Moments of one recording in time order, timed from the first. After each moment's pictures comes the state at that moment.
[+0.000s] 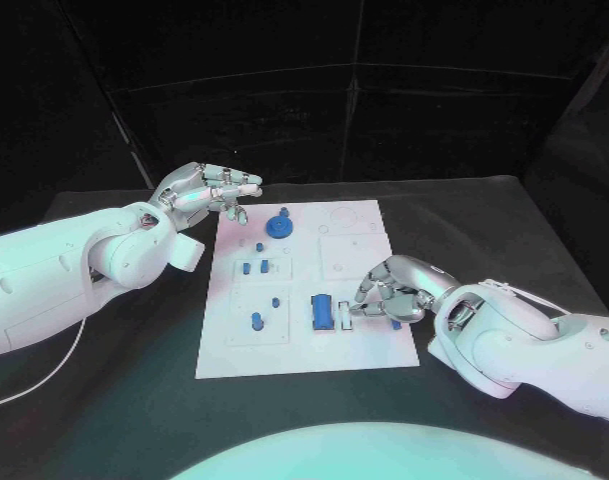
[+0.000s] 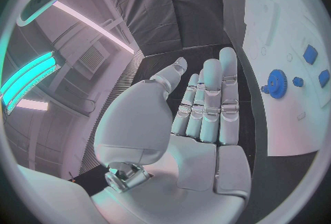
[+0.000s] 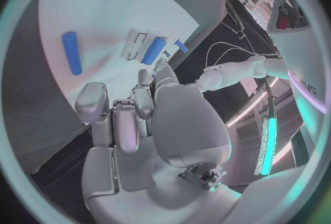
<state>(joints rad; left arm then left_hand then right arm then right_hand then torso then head) 1.18 -0.79 -0.04 1.34 -0.18 -0.05 0.34 1.26 -0.07 0.33 -0.09 0.05 1.00 0.19 0.09 0.07 1.08 0.12 0.20 0.08 1.20 0.04 0.91 0.53 0.17 1.20 0.12 0.55 0.63 0.95 -1.03 -0.05 1.92 -1.39 -0.51 -0.38 1.39 0.04 -0.18 0.13 0.23 1.00 0.09 0.35 0.29 1.35 0.01 1.24 1.20 1.46 -0.06 1.51 1.31 0.11 1.28 0.05 1.31 1.04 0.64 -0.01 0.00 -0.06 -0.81</state>
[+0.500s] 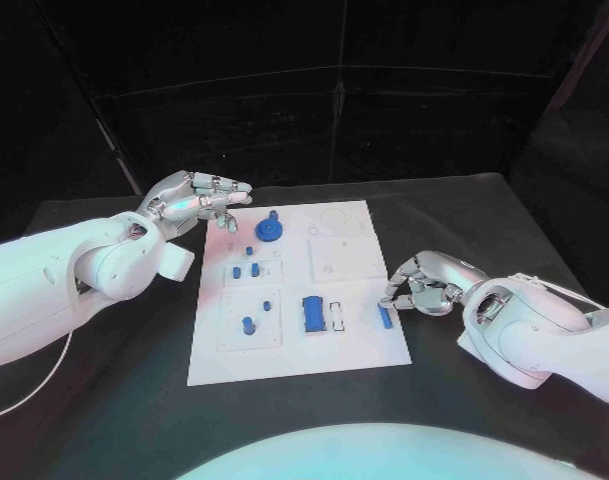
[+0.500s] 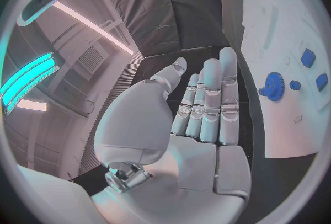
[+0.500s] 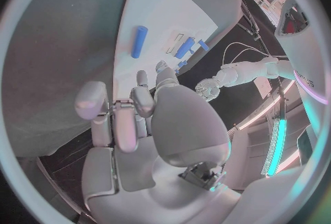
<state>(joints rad) 1.18 -0.80 -0.06 1.35 -0.18 -0.05 0.34 1.26 -0.07 0.33 -0.09 0.05 1.00 0.19 0.09 0.07 1.08 0.12 0.20 0.08 1.20 0.04 0.91 0.52 0.17 1.20 0.12 0.55 0.63 0.95 -1.16 -0.05 1.91 -1.39 -0.49 -0.40 1.35 0.03 -0.20 0.16 0.34 0.99 0.10 0.30 0.27 1.33 0.02 1.22 1.17 1.46 -0.05 1.50 1.31 0.11 1.27 0.06 1.30 1.02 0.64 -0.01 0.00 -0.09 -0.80</state>
